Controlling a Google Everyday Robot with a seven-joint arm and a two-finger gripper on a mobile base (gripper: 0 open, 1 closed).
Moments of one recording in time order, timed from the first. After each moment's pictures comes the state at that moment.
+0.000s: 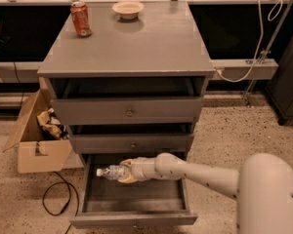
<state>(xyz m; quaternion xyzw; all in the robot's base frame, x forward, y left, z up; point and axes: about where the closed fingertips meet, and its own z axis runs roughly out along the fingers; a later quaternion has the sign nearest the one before) 0.610 0.109 0.347 -0.64 0.62 0.20 0.42</state>
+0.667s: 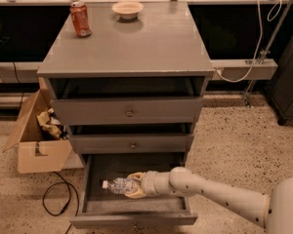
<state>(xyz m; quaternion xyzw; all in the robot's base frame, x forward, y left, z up) 0.540 0.067 0.350 -0.59 0.64 0.26 0.41</state>
